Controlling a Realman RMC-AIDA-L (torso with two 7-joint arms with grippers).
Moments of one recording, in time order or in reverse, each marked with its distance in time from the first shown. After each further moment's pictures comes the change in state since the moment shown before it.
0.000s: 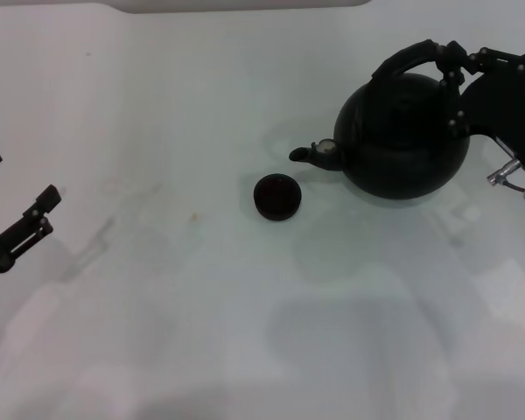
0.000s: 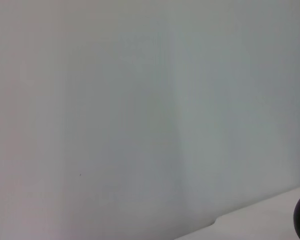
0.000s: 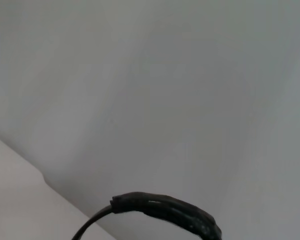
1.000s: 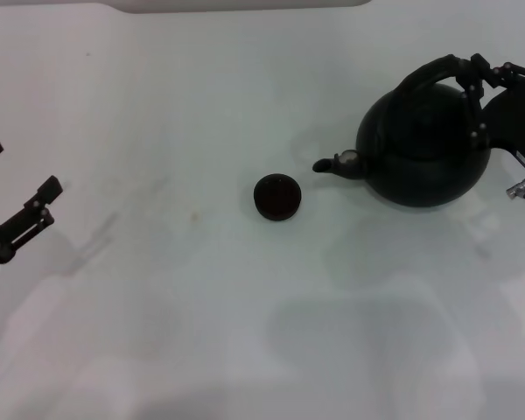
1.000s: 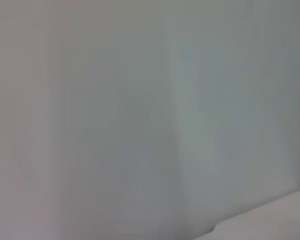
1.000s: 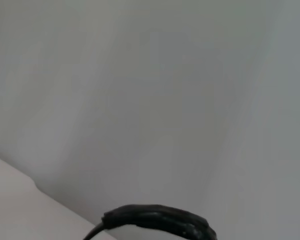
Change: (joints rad) left arm -0.014 0.003 0.000 0.010 -0.001 0.002 -0.003; right arm 0.027 0.000 0.037 0.168 0.025 -0.162 0.068
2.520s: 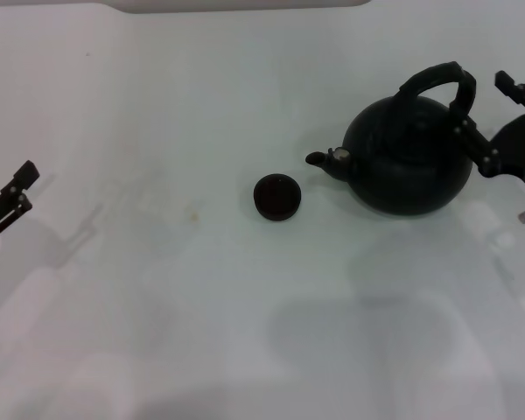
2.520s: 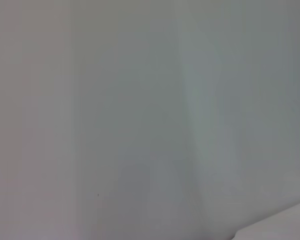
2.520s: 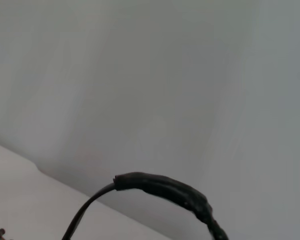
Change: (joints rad) left arm 0.002 0.000 -0.052 0.022 0.002 0.008 0.005; right arm -0.023 -0.003 0.003 0.072 0.000 -0.051 0.053
